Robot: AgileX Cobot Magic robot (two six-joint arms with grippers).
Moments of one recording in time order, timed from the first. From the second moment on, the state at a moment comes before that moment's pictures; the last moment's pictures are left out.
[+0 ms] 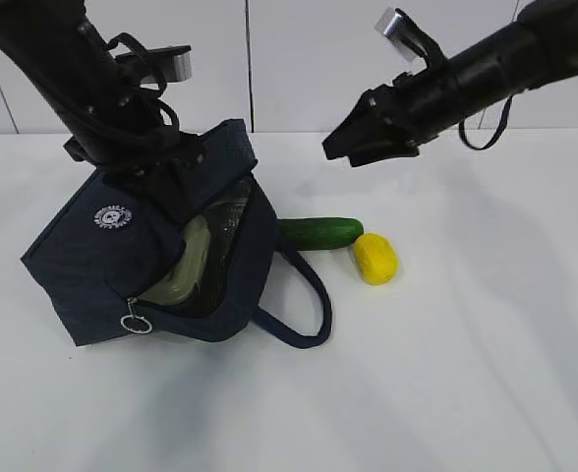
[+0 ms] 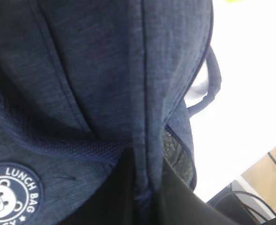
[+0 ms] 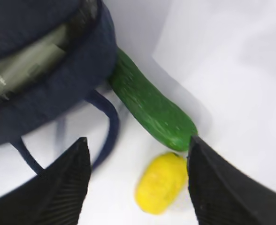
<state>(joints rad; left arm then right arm) -0.40 1.90 -1.54 -0.36 1.07 0.20 0.11 2.19 -1.80 1.03 1.18 -0.88</state>
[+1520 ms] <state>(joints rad) -0.40 1.90 -1.54 -0.31 1.15 0.20 0.28 2.37 -1.97 0.41 1.04 -1.12</state>
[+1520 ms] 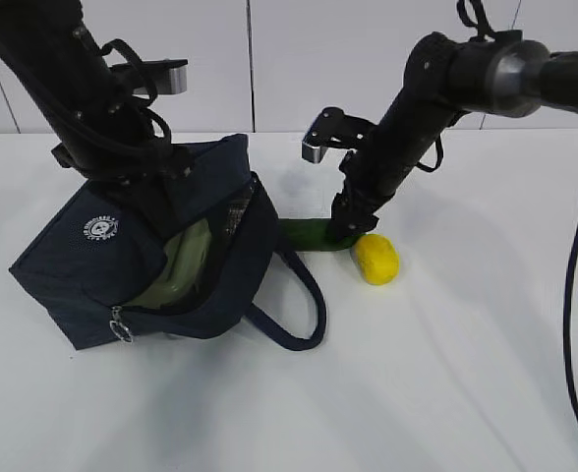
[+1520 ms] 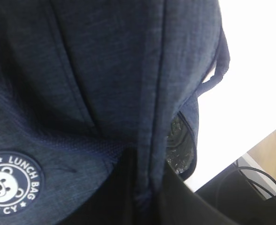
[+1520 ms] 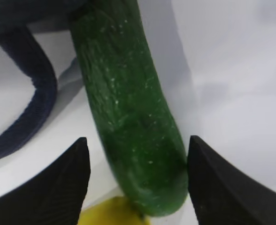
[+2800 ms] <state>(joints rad) -0.40 1.90 -1.54 -0.31 1.18 0.20 0.25 2.45 -2.41 0.23 1.23 -0.72</state>
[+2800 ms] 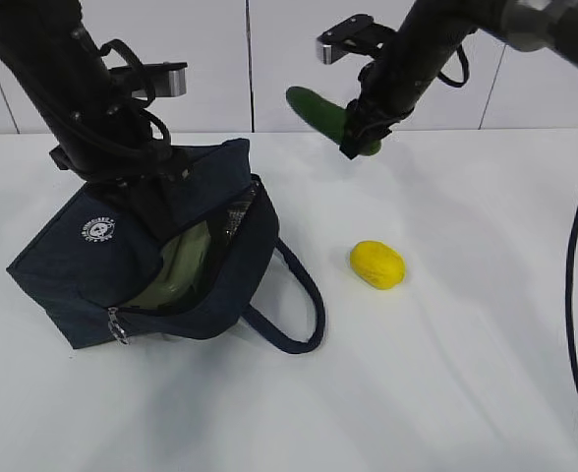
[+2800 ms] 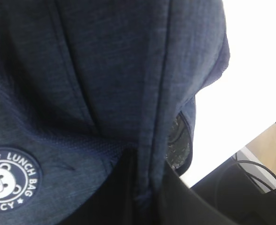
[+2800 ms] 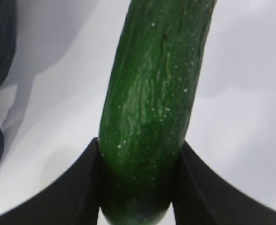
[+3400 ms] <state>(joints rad) -0.38 1.90 -1.54 -0.32 1.04 0.17 0.18 2.31 -2.18 0.68 1.23 -0.59</state>
